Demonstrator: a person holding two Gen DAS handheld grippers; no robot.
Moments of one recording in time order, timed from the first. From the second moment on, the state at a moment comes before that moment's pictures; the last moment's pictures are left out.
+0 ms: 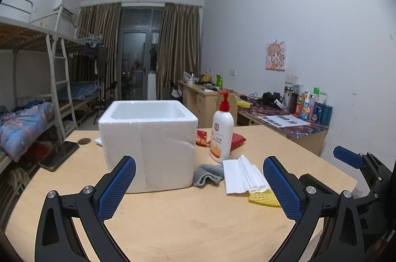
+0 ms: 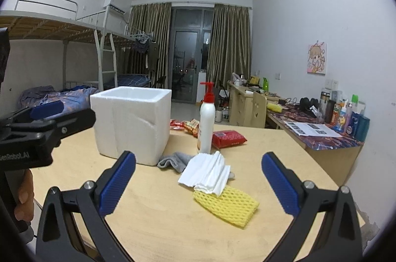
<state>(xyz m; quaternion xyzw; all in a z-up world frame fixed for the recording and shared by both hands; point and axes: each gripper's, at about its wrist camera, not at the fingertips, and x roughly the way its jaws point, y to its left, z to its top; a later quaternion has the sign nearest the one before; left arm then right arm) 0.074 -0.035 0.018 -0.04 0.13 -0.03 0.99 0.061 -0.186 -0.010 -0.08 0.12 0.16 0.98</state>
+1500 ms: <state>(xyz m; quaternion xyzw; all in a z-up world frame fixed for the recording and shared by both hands) 0.224 -0.117 -0.044 -0.04 0.28 -0.16 0.94 0.146 -0.250 -0.067 -0.07 0.26 0.15 0.95</state>
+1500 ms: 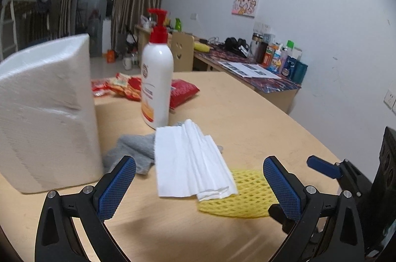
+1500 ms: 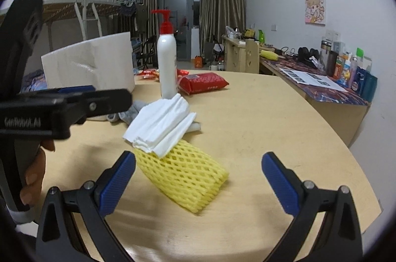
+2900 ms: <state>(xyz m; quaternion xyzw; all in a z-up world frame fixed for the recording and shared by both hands) 0.290 -0.128 -0.094 -0.04 0.41 -0.16 0.90 0.185 -0.241 -0.077 -0.11 0.33 0.26 0.90</state>
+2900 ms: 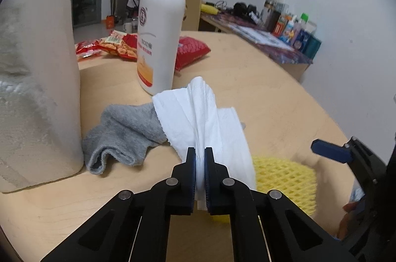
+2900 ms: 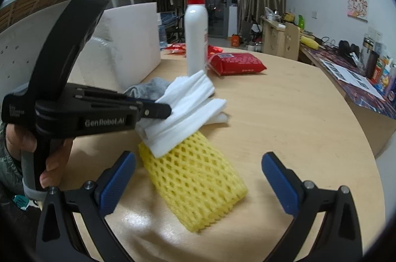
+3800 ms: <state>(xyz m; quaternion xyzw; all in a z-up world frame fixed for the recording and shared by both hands) 0.270 -0.114 -0.069 -0.07 0.36 -0.20 0.91 0.186 -0.227 -0.098 -0.17 0.37 0.29 0.86</state>
